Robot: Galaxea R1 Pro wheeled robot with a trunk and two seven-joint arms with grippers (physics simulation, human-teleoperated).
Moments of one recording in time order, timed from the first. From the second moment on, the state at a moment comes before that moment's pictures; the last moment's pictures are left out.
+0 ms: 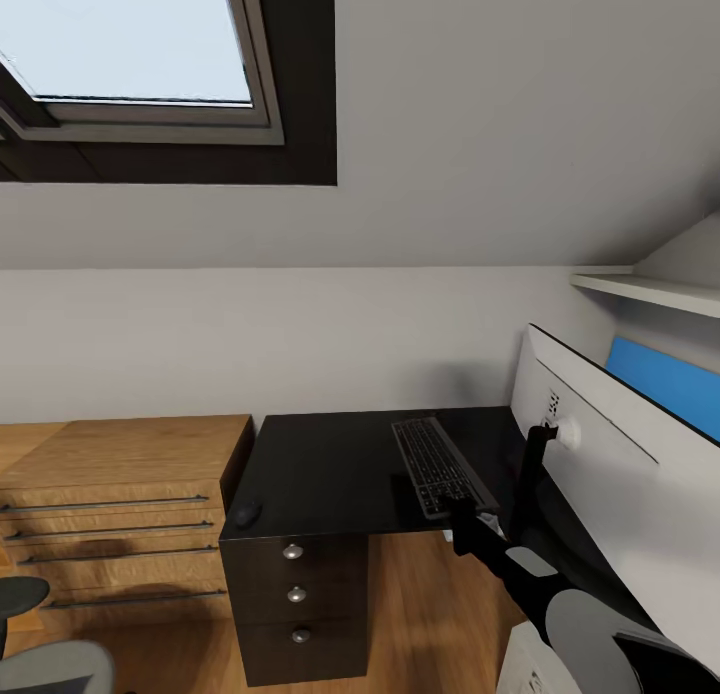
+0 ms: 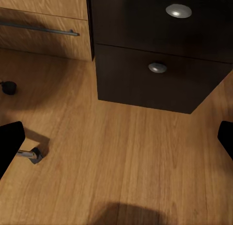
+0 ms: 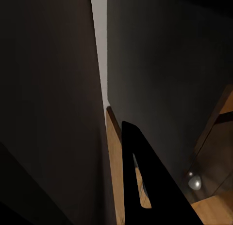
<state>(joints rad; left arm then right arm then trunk) -0.15 -0.05 -0.01 -0.15 0.17 -0.61 0.10 -0.76 -0.03 -0.22 -0.12 -1.17 0.39 0.39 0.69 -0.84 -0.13</state>
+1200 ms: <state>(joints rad) -0.15 -0.05 -0.01 -0.16 0.17 -0.61 0.10 -0.76 -0.03 -0.22 -0.10 -1.17 0.38 0.40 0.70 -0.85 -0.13</state>
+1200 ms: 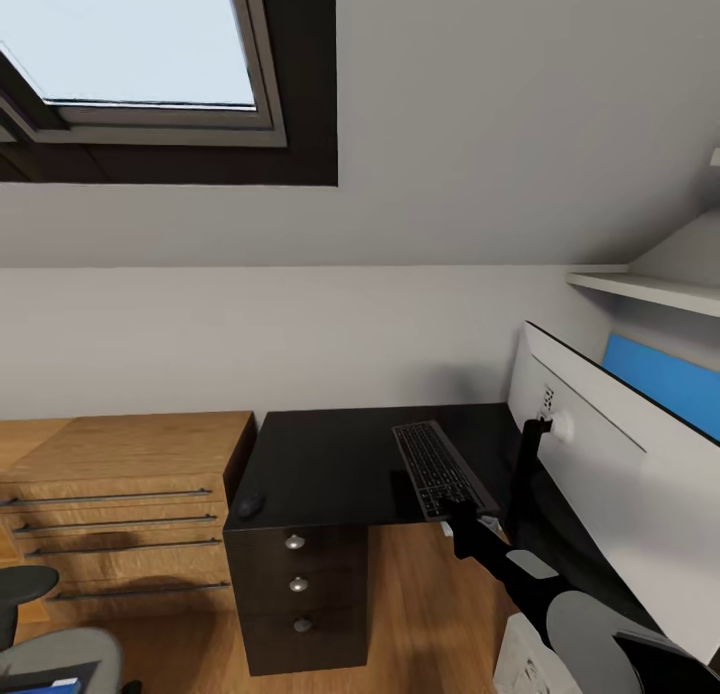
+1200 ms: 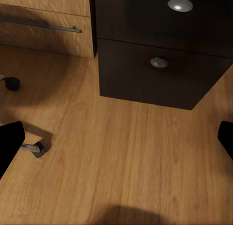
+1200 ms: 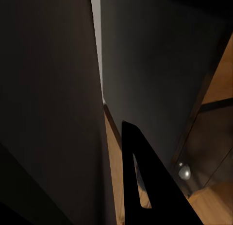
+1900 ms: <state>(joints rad) -0.15 -0.05 -0.01 -0.16 0.18 -0.61 0.10 -0.76 -0.04 -0.22 -0.10 -1.17 0.38 0.39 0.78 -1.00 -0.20</state>
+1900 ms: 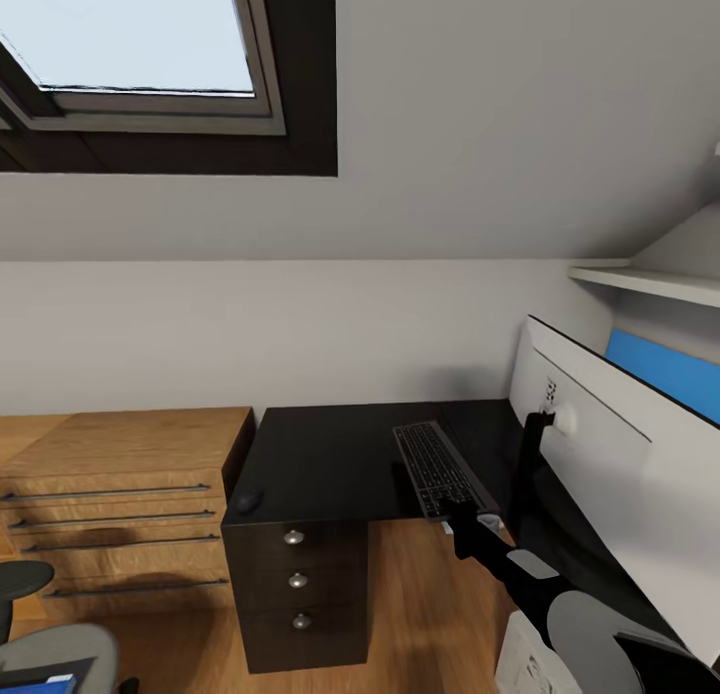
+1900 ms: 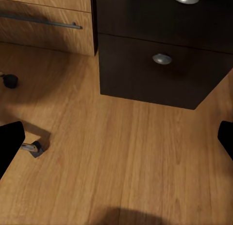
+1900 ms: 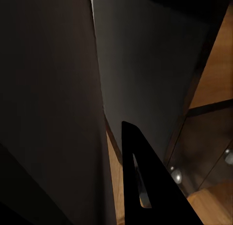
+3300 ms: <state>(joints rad) -0.15 -0.05 0.00 -0.16 0.18 -0.61 0.10 -0.76 -0.04 -0.23 -0.08 -1.34 0.42 0.39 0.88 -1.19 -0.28</state>
